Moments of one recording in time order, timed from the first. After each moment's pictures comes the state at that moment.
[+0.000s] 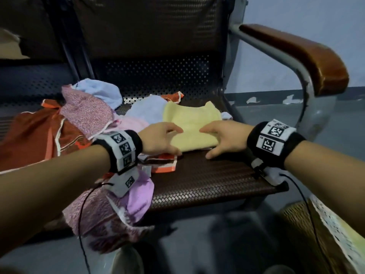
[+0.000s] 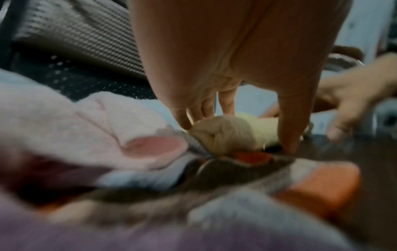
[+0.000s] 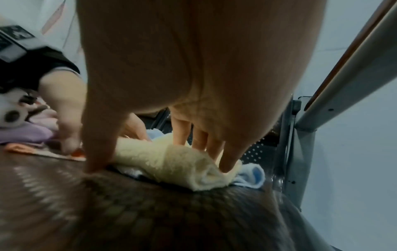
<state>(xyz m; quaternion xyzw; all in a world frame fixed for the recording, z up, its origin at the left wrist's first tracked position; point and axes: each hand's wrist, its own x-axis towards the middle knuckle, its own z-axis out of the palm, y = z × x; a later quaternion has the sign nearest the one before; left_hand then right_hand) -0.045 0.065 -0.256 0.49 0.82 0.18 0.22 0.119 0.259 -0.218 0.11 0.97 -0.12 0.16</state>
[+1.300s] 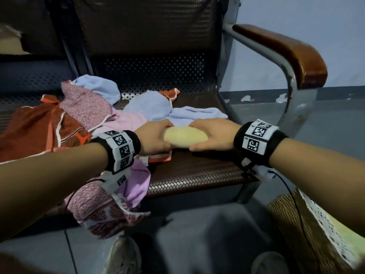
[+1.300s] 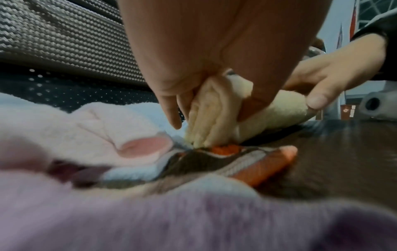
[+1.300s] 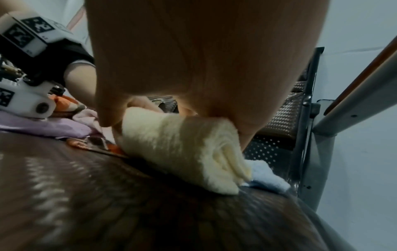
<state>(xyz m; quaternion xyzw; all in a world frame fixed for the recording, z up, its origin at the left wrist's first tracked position) -0.021 0.054 -0.254 0.50 0.84 0.14 0.15 0.136 0.232 -0.215 0.09 0.98 -0.12 0.11</state>
